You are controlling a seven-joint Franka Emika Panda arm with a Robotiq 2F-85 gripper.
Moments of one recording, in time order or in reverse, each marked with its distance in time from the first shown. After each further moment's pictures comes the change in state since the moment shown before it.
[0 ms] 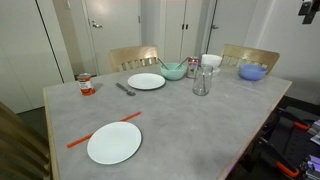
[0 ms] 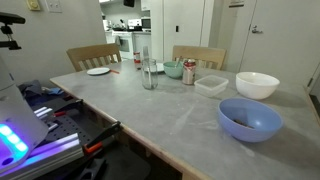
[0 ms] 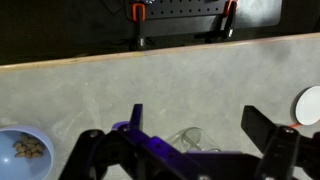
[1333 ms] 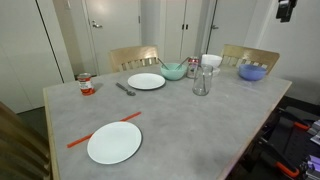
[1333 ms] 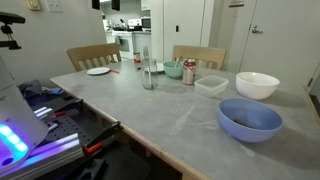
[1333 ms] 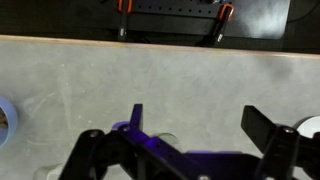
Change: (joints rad) arm 0.141 0.033 0.289 -0.025 0.061 0.037 0.182
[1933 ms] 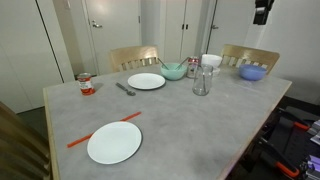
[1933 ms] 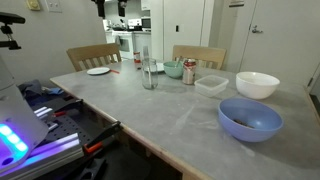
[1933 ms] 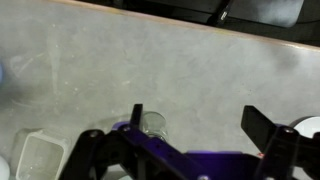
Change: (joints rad) arm 0.086 0.119 0.076 0.032 0.002 0.142 0.023
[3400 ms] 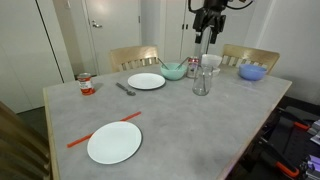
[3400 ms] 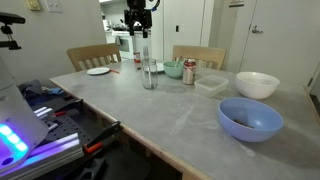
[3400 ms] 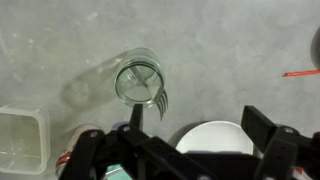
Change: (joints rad) arm 0.018 0.468 0.019 0.199 0.101 0.392 0.200
